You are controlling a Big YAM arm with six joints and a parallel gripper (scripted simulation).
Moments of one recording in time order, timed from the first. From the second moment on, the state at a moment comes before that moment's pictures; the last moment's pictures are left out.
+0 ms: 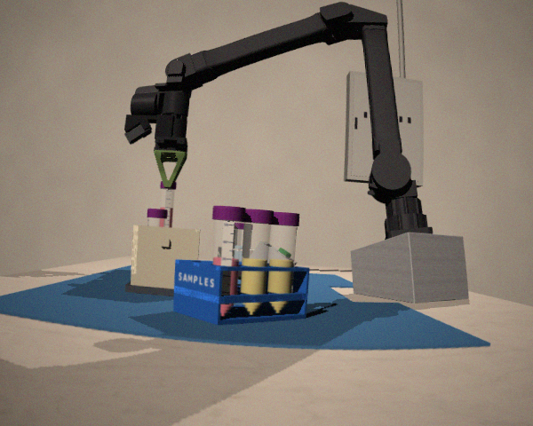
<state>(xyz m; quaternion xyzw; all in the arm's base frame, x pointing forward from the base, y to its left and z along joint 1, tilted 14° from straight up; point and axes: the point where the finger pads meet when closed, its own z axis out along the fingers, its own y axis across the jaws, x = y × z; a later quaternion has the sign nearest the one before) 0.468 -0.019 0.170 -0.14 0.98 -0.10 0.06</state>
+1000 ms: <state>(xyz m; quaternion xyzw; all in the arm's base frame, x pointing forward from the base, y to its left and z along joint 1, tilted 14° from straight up) 0.475 -0.025 0.136 -0.14 0.98 -0.10 0.06</state>
